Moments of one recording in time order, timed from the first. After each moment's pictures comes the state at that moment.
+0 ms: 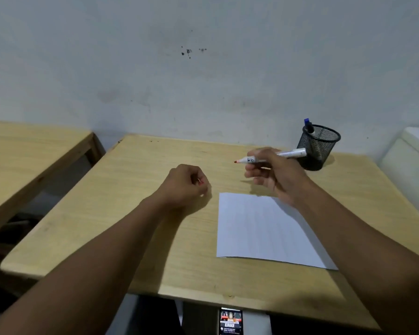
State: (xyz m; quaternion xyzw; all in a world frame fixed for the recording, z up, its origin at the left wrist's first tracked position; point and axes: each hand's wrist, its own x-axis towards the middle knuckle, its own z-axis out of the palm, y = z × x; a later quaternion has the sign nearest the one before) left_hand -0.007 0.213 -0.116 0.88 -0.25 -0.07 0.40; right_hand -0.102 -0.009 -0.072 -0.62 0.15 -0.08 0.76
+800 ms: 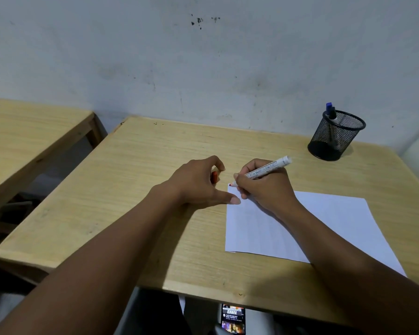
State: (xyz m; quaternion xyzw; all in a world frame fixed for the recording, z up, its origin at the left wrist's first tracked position) left_hand -0.015 0.204 -0.115 0.90 -0.32 -0.11 0.27; right_hand -0.096 0.031 -0.135 -0.74 0.11 -0.14 0.65
